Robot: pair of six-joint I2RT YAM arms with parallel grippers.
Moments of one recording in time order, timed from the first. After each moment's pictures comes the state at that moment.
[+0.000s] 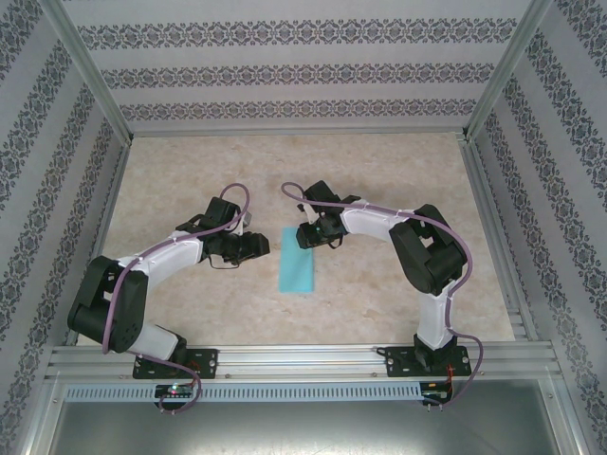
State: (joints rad) left arm -0.34 1.47 0.78 -0.37 0.45 -0.61; right arm 0.61 1.96 1.25 -0.46 -0.21 0.28
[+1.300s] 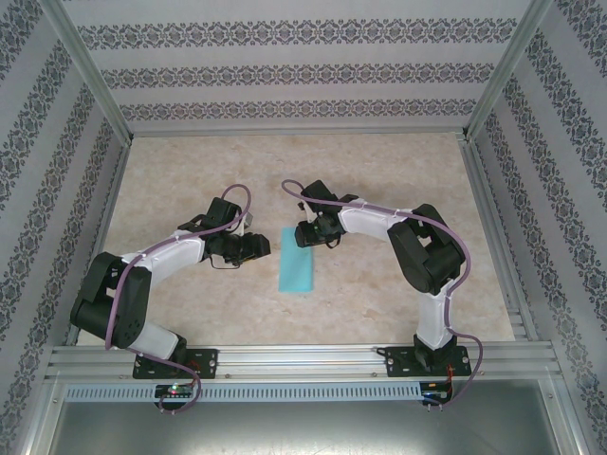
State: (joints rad) left arm -0.34 1.49 0.78 -0.36 0.46 -0.61; right arm 0.62 1.97 1.27 -0.48 -0.18 0.37
